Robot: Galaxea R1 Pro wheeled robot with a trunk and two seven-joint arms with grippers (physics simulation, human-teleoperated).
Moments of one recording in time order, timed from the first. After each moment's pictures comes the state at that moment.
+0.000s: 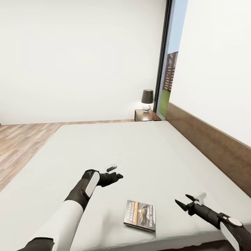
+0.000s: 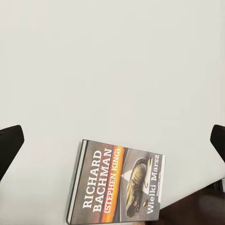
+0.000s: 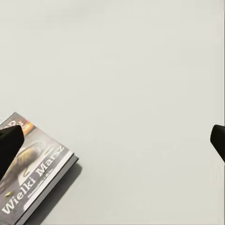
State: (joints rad) left arm -0.76 -0.17 0.03 -0.70 0.39 0.79 -0.03; right arm -0.46 -0.39 0.07 -0.53 -0.34 -0.17 0.82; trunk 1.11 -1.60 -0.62
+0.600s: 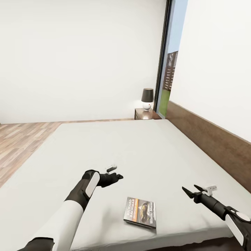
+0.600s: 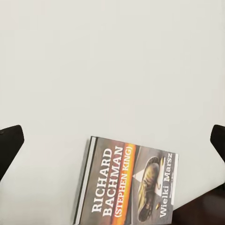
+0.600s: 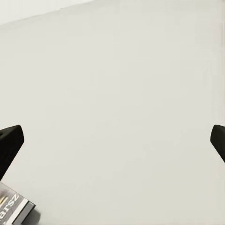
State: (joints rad) left arm -0.76 -0.17 0.03 -0.70 0.39 0.79 -0.03; right arm -0.46 -0.39 -0.12 -0.62 -0.34 -0.12 0.77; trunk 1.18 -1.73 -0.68
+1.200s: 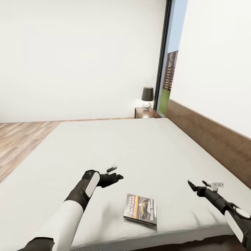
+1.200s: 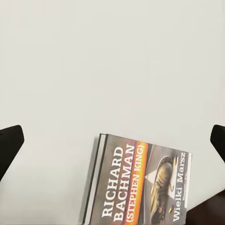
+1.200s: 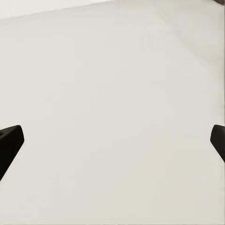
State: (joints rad) left arm -0.76 -0.17 0.03 -0.69 0.39 0.79 -0.03; right arm -0.46 -0.39 -0.12 -0.68 -0.34 -0.14 0.53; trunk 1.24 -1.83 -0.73
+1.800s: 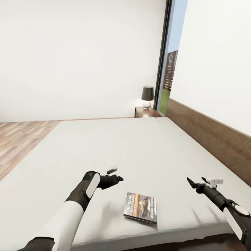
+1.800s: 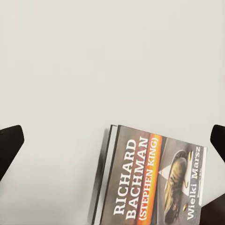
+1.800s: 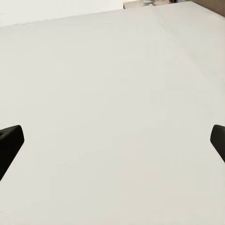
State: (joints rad) left arm -0.76 -0.17 0.02 -0.67 0.39 0.79 -0.03; right arm -0.46 -0.39 -0.12 -0.73 -0.34 -0.14 0.52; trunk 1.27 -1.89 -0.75
